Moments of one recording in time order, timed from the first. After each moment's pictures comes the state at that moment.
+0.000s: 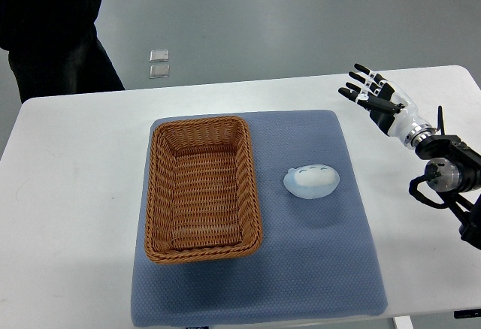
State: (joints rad) left arm -0.01 0.00 -0.12 -0.15 0.07 -0.04 0.04; right arm 0.55 -0.31 0.93 0.83 -0.43 0.14 0.22
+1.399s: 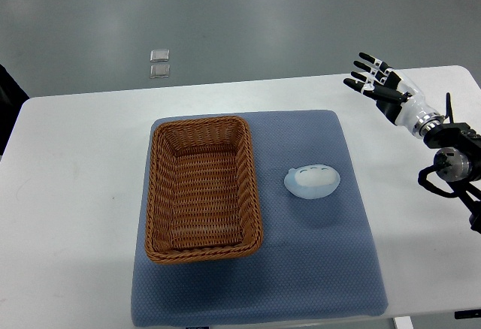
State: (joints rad) left arm -0.01 0.00 -0.12 -0.15 0.06 -0.04 0.04; right arm 0.59 -0.36 0.90 0.83 -0.44 0.16 0.22
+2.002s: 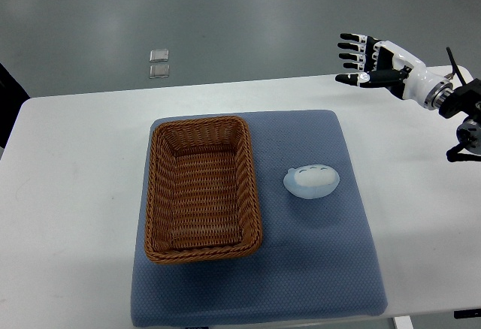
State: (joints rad) left arm -0.01 0.00 -0.12 -0.15 0.06 -0.04 0.04; right arm 0.72 -0.50 0.79 0.91 -0.71 0.33 0.22
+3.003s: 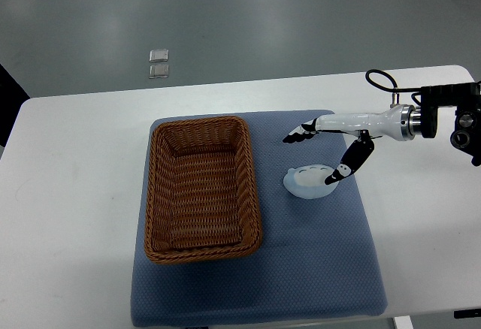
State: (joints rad) left arm -0.02 0.00 -0.12 -0.15 0.06 -0.04 0.04; right arm 0.90 -0.67 0.34 1.24 -1.34 0.42 0.33
